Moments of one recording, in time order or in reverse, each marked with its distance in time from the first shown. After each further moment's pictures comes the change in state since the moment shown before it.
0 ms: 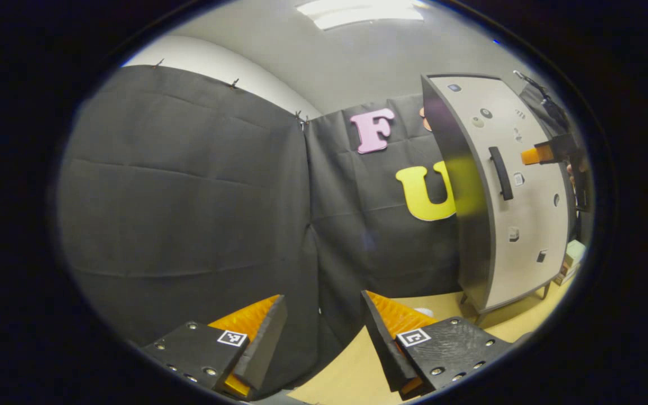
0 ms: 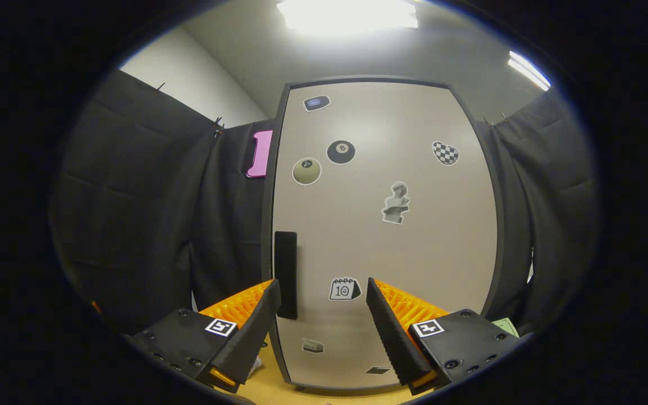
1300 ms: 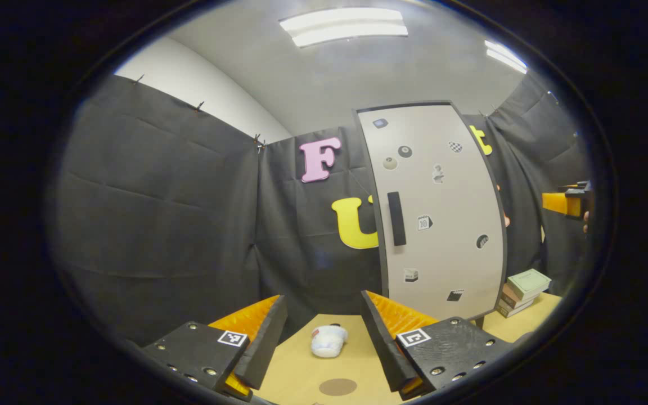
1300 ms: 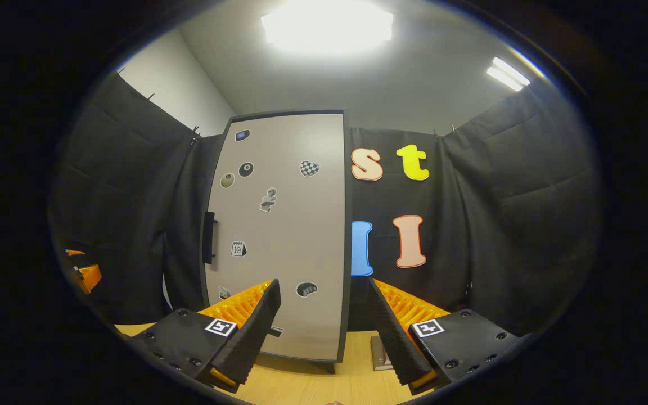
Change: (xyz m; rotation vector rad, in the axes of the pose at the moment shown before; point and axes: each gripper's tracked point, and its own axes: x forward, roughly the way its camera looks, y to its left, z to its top) left arm -0.122 -0.217 0.097 -0.070 -0.098 -0.184; right arm -0.184 -0.197 -0.015 -0.040 -0.047 -0.122
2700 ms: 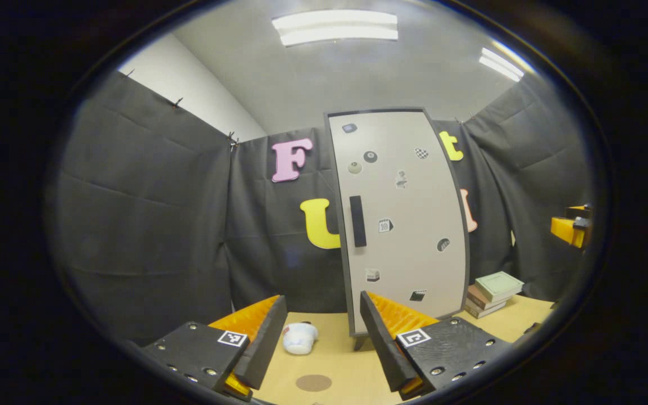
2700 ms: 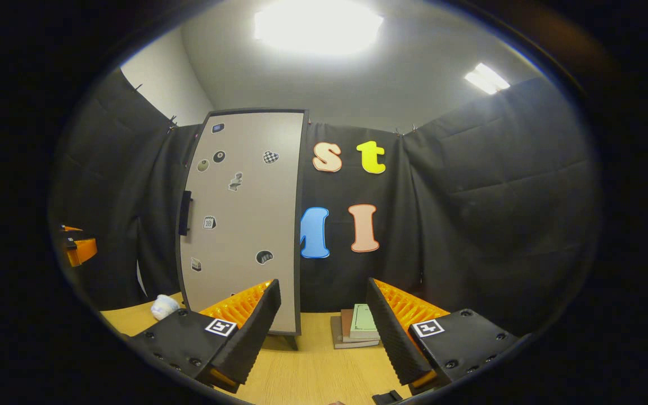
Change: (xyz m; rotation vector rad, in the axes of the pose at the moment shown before) left arm -0.035 -0.065 0.017 -0.019 0.003 -0.163; right arm -0.115 -0.075 -0.040 -0.029 0.045 -0.193
